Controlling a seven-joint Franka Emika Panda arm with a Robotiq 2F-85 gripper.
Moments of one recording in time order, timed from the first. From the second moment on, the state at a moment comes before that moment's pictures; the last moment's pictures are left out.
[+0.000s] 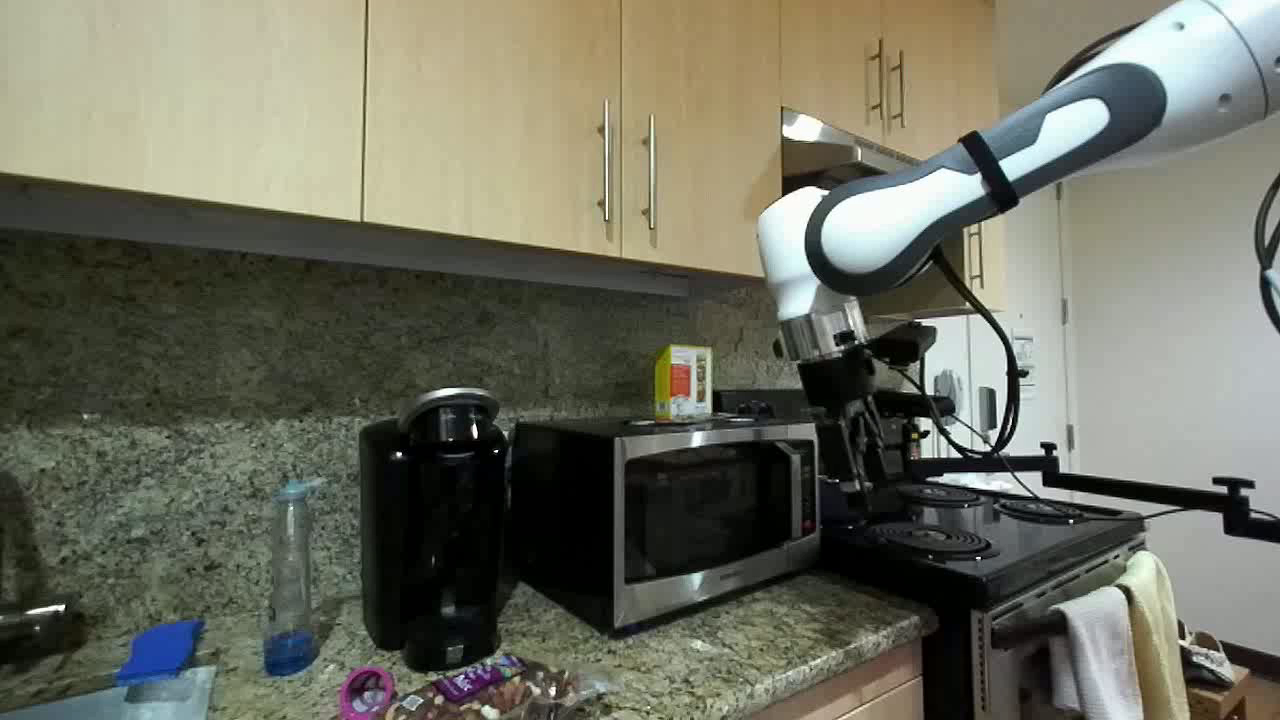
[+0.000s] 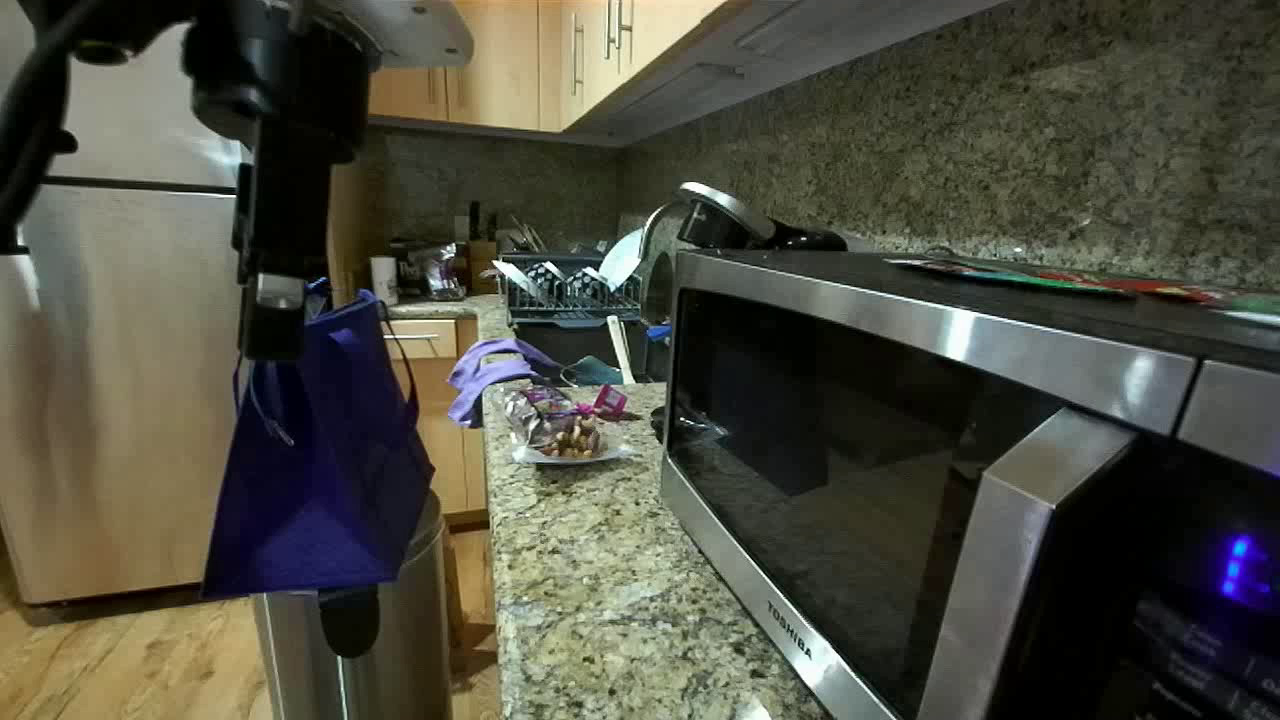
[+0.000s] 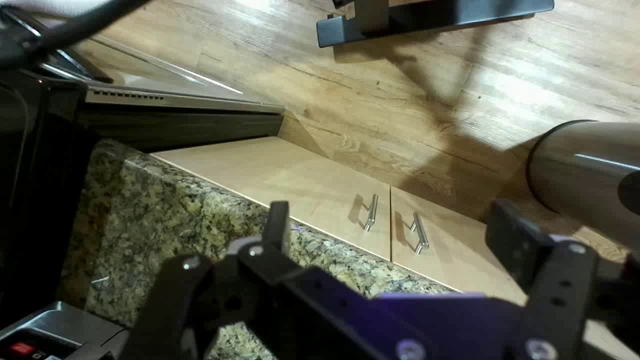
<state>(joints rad) -0.15 -0.35 -0.07 -2.28 -0.23 1.75 0.01</state>
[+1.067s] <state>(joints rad) 0.01 -0.22 -0.05 -2.25 -0.22 1.91 -0.22</state>
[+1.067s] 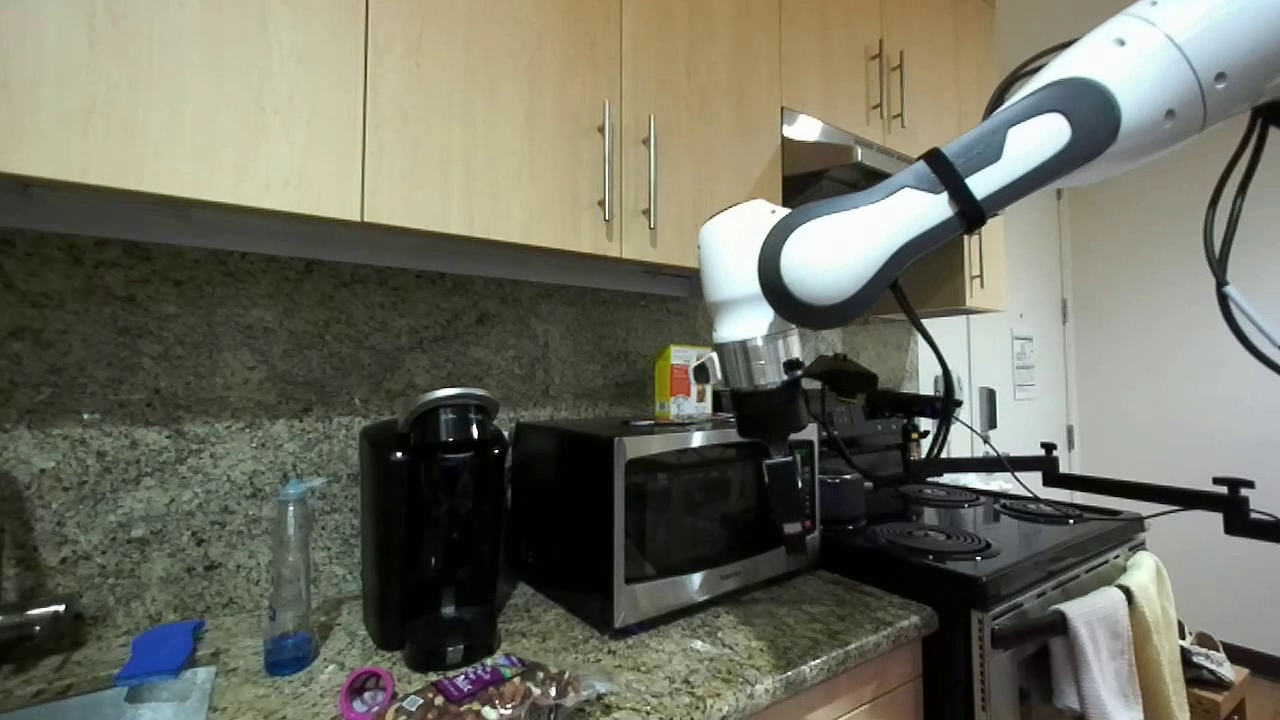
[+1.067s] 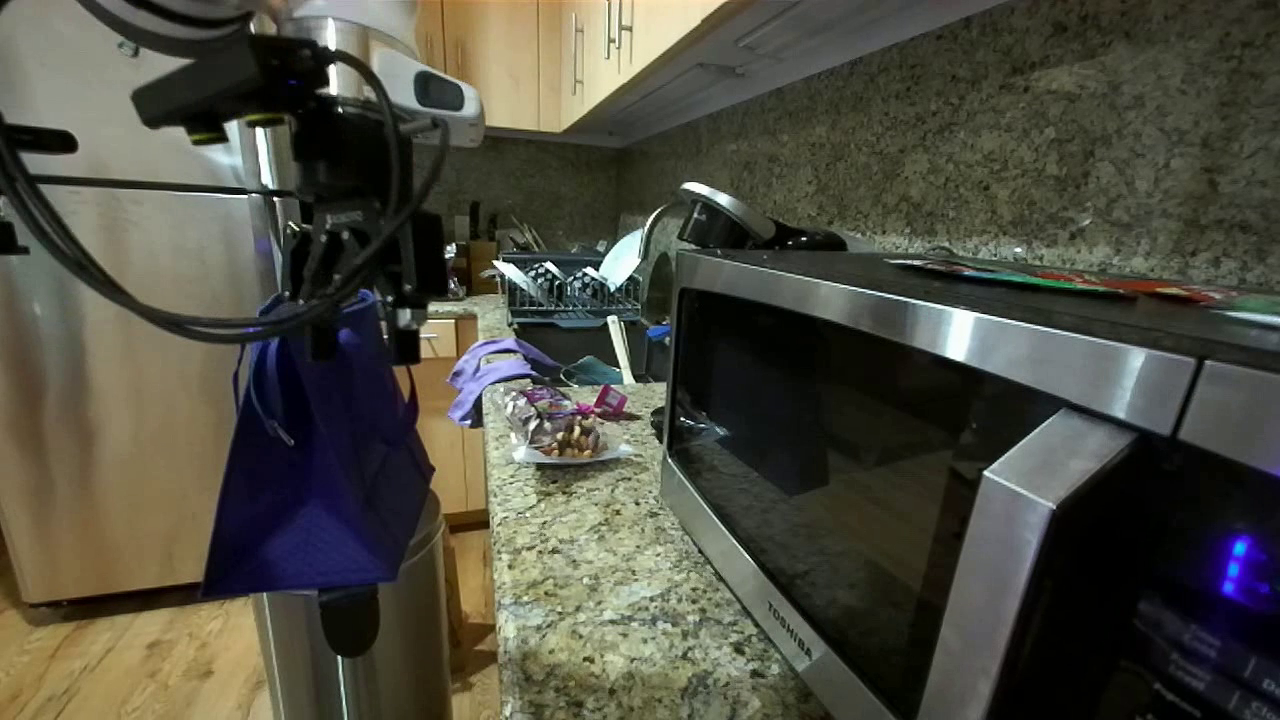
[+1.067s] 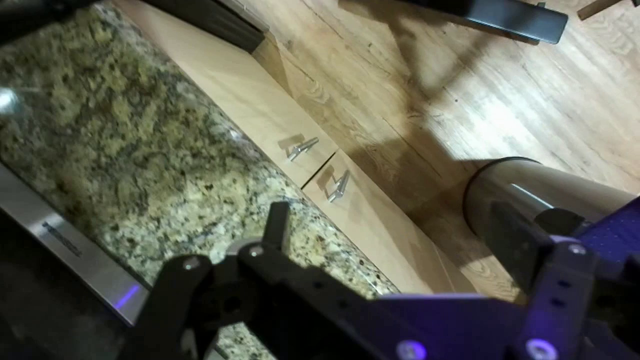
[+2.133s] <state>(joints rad) 0.12 0.13 0.10 -2.10 -0.23 2.26 -0.49</state>
